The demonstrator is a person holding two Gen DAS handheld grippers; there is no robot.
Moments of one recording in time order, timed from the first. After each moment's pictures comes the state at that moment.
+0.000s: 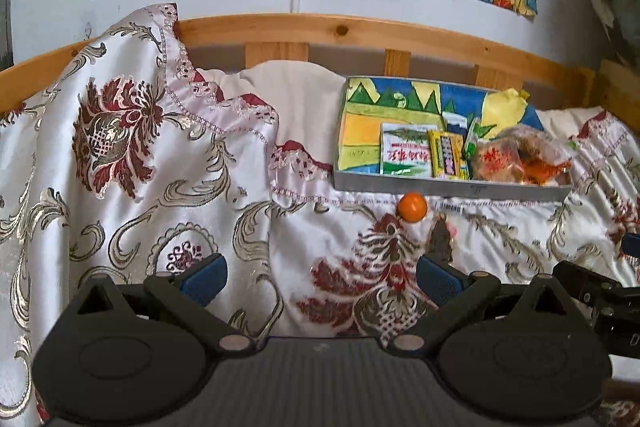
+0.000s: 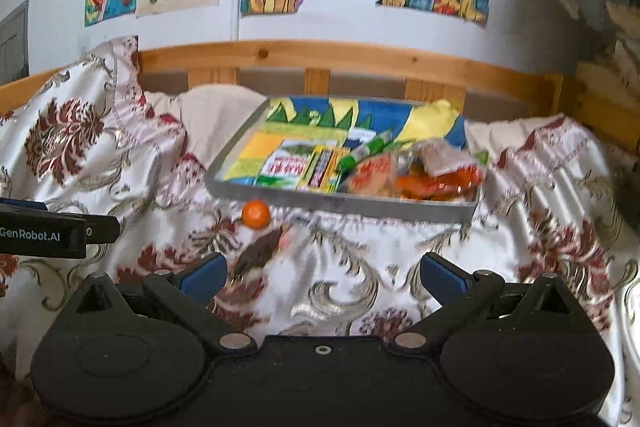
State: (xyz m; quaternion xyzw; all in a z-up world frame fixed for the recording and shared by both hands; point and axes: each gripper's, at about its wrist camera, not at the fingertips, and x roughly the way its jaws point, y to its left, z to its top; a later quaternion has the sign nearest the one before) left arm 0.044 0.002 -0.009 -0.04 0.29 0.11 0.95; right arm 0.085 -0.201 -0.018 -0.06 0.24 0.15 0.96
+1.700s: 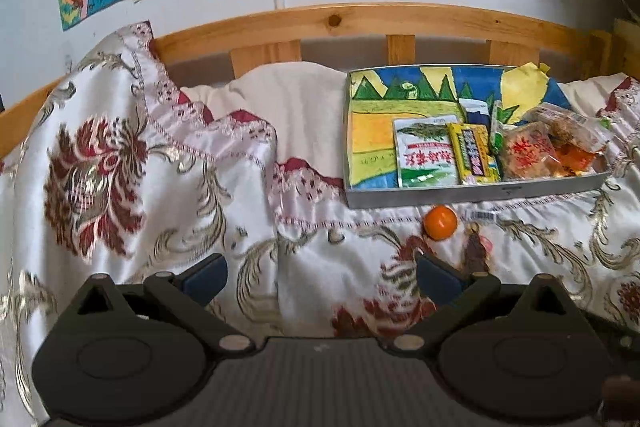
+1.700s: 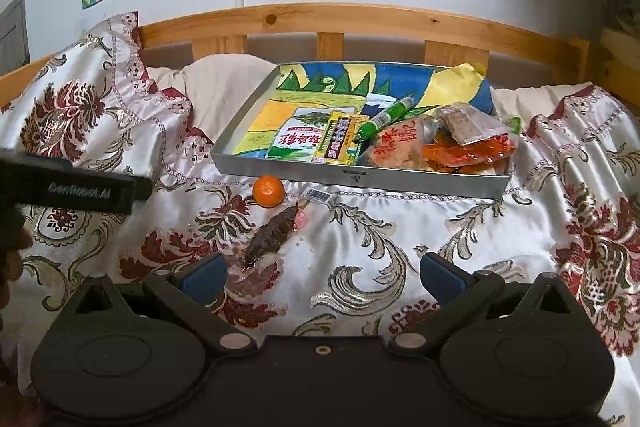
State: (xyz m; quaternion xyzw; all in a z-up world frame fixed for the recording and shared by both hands) left arm 0.112 0.008 -0.006 0.02 0.32 0.12 0.94; right arm 0.118 -0.186 -0.030 -0.05 0.29 0.17 0.94
